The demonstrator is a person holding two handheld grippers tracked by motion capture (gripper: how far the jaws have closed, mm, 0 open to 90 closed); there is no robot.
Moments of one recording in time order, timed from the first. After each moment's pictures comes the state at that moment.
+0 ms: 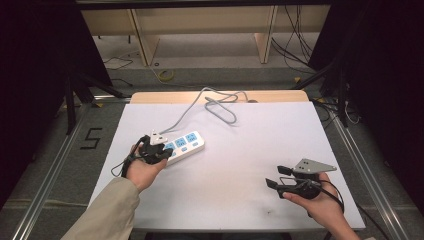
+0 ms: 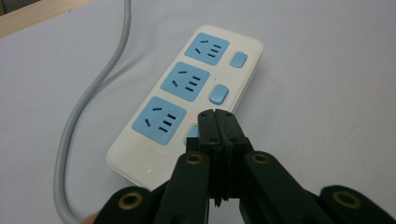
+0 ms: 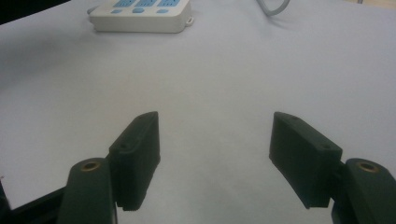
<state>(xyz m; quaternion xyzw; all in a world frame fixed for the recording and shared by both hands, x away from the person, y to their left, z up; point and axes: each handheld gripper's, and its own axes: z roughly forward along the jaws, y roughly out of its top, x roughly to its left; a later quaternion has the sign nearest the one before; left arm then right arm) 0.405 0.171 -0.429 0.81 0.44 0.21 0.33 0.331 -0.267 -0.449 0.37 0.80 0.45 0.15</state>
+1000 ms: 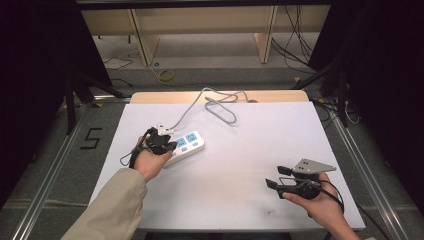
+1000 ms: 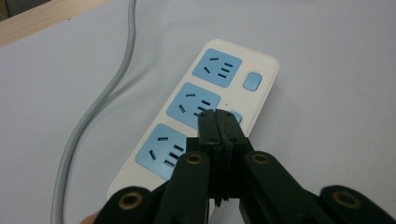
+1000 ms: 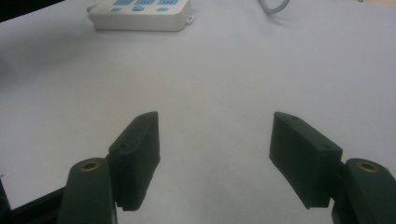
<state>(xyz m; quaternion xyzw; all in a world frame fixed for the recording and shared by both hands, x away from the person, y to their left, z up) 0.434 0.158 -0.430 0.81 0.44 0.21 0.32 0.331 -0.267 -0.449 0.37 0.80 0.45 0.15</state>
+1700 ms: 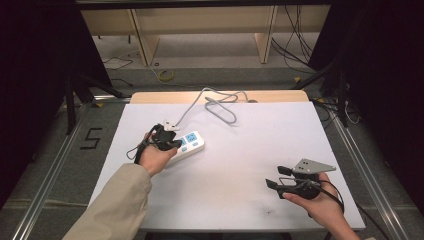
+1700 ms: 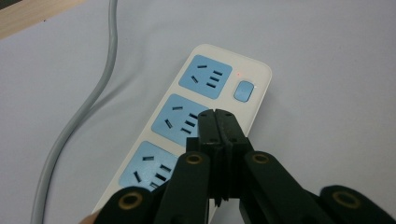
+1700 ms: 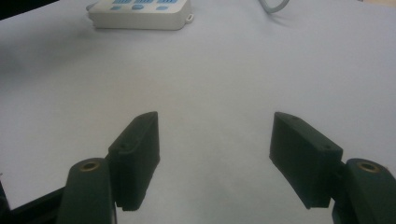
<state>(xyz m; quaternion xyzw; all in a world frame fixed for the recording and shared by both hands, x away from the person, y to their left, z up) 0.448 0.146 -0.431 0.82 0.43 0.19 0.31 0.331 -0.267 -0.449 0.37 0.80 0.45 0.15</state>
